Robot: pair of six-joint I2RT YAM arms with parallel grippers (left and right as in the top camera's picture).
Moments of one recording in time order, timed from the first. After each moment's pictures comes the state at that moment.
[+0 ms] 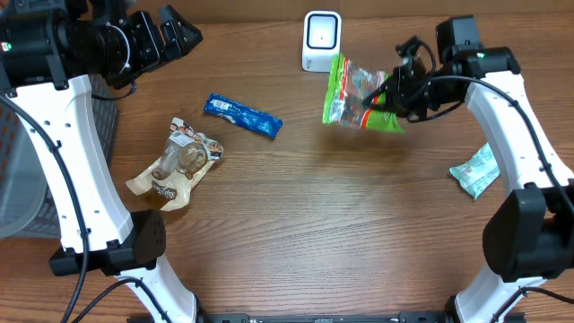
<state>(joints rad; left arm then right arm) 0.14 1.98 2.69 -1.69 0.47 -0.26 0.09 1.89 1.68 -1.01 -0.79 0.24</state>
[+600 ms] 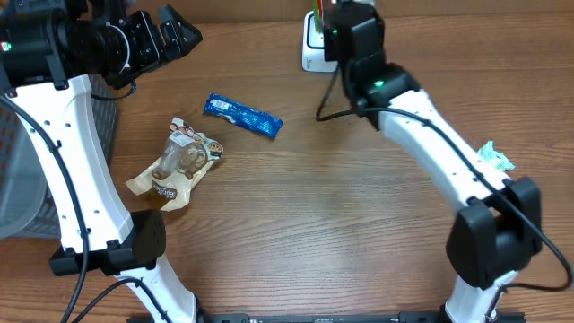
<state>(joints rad) 0.14 1.98 2.69 -1.69 0.46 -0.26 0.47 1.93 1.68 -0.16 0.45 0.13</state>
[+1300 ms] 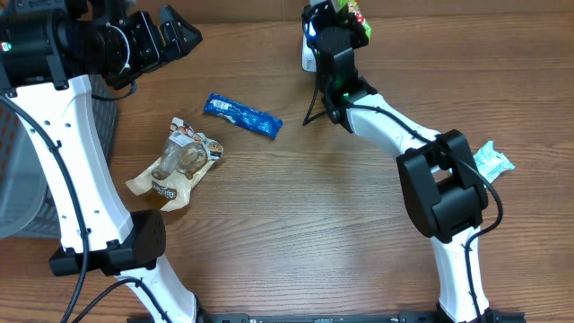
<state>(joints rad) 0.14 1.98 2.69 -1.69 0.46 -0.26 0.47 2.28 1.68 0.52 0.63 -0.51</state>
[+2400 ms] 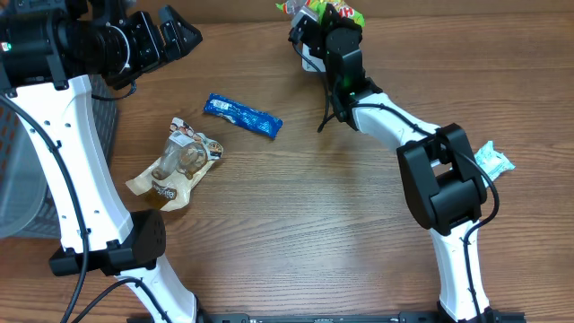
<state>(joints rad) 0.14 1.98 2.69 -1.69 0.46 -0.26 0.43 2.32 1.68 0.56 0.34 -0.95</state>
